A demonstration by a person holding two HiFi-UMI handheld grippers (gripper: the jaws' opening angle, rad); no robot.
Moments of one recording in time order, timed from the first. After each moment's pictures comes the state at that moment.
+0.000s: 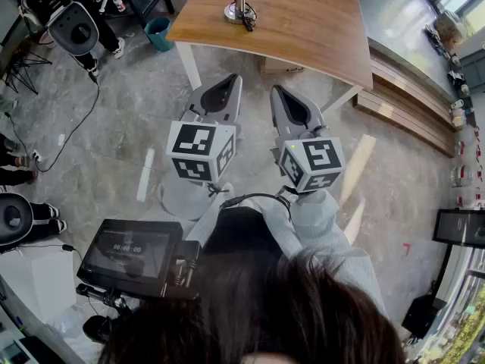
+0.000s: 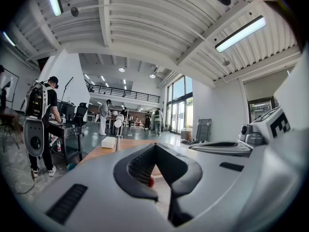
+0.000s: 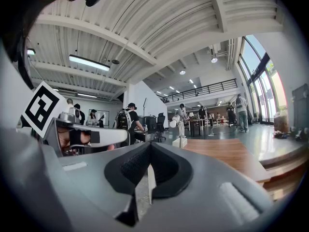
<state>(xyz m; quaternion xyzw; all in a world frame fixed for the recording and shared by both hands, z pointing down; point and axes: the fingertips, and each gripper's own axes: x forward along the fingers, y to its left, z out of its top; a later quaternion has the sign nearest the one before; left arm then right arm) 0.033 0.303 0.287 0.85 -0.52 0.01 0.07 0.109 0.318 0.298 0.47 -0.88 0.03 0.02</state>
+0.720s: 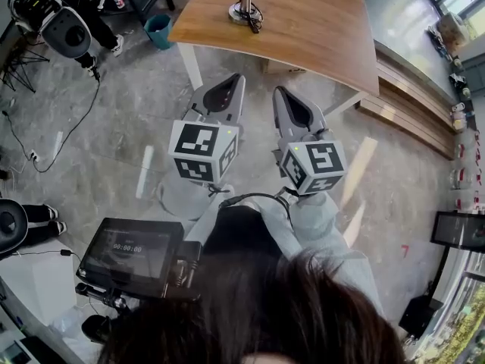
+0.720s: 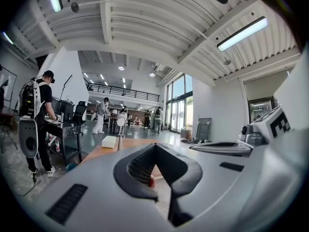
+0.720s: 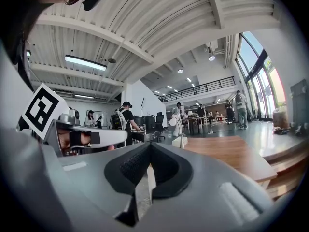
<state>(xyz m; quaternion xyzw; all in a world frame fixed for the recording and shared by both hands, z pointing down) 0.011 0.266 0.294 0.86 -0.51 0.01 0.07 0.088 0.282 0.306 0.48 -0.88 0.04 0.01</state>
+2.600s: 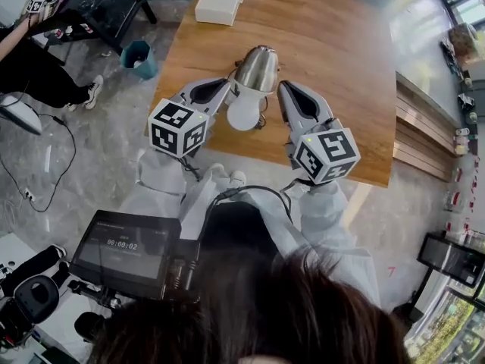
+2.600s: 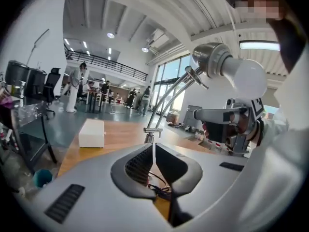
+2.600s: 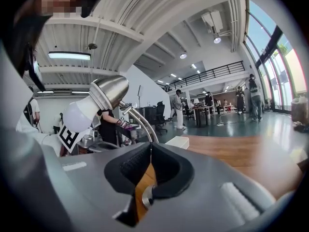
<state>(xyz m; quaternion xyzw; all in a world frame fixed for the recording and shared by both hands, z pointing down) -0.052 -0.300 0.412 0.91 -0.37 0.10 0.17 0.049 -0.277 0.348 0.44 -0.89 0.09 0.06</state>
